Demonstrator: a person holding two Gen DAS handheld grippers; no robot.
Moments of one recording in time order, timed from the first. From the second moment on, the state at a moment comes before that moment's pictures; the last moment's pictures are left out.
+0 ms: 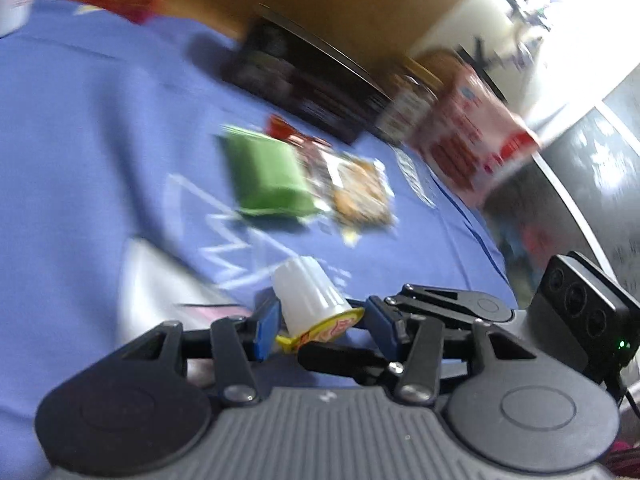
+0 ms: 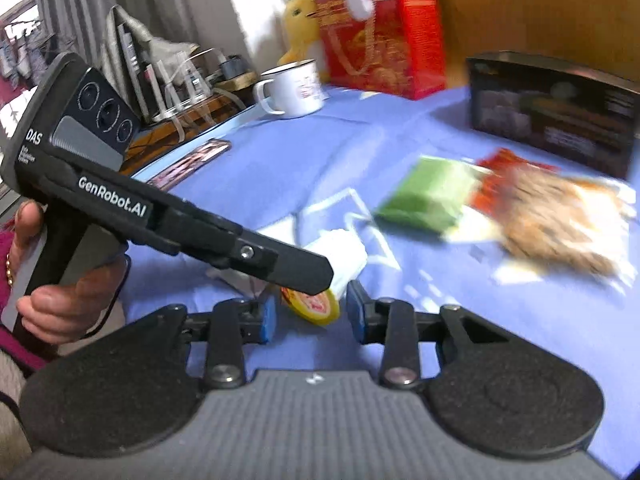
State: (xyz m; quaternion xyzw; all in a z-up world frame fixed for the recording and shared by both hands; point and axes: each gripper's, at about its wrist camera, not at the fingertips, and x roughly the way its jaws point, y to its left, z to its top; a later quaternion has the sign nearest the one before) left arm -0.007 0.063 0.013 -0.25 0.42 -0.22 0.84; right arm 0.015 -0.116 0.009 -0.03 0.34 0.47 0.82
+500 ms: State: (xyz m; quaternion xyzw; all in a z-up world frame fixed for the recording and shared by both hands) left arm 0.051 -0.039 0.030 -0.17 0.43 -0.32 0.83; right arm 0.009 -0.208 0.009 0.06 0.30 0.32 0.90
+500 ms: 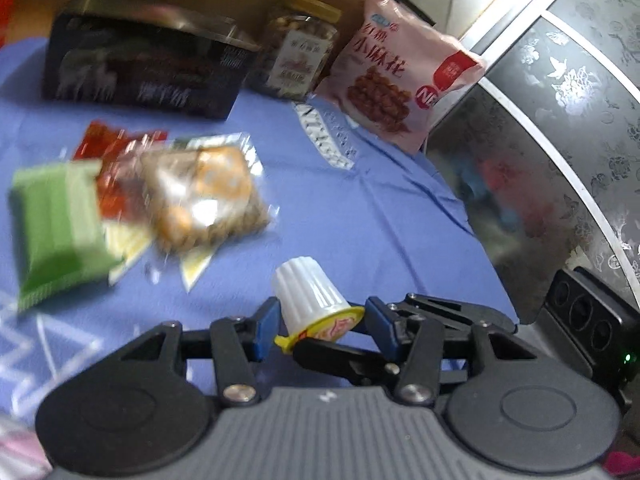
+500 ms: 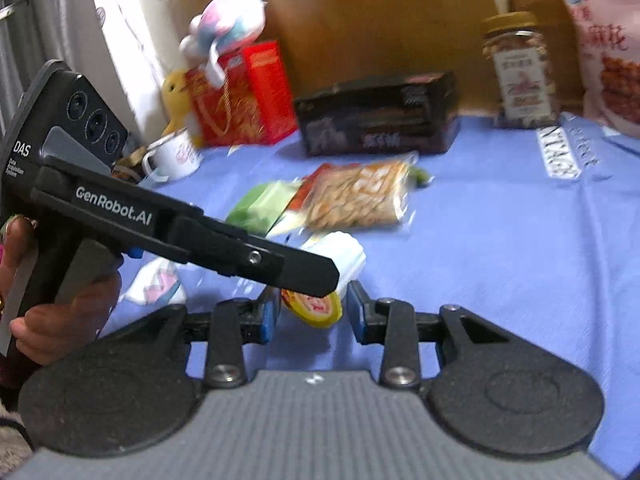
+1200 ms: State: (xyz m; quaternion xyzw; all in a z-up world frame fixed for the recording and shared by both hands) left arm 0.264 0.001 0.087 -0.18 0.37 -0.22 0.89; right arm 0.237 -0.159 0.063 0.01 0.24 0.32 0.92
